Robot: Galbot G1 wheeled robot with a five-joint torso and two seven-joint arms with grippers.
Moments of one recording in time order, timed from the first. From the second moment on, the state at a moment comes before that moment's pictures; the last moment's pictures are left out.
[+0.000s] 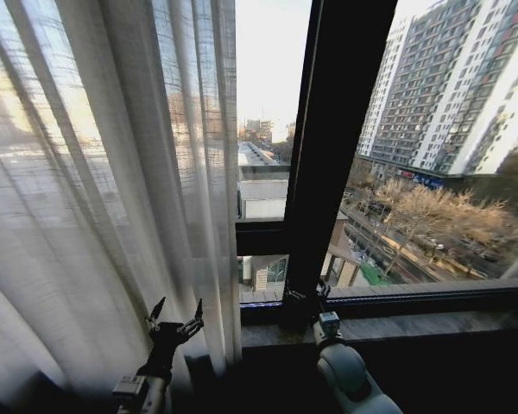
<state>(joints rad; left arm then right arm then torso) 1.75 -1.57 -0.54 -2.39 0.00 0.09 0.07 -1.25 1.22 0.28 1.96 0.11 -0.18 0.29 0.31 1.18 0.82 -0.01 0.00</state>
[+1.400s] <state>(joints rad) 1.40 -1.47 -0.45 -2.09 -0.08 0.20 0.00 -1.26 1.21 0.28 1.96 0.11 -0.13 0.29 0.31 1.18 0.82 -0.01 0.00</state>
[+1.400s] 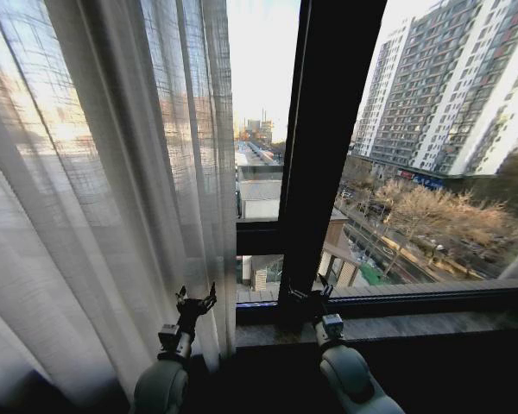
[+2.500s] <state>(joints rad) 1.47 -1.43 -0.51 -2.17 -0.11 0.18 0.01 -1.25 1.23 0.28 1.93 0.01 -0.09 0.27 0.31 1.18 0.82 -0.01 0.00</state>
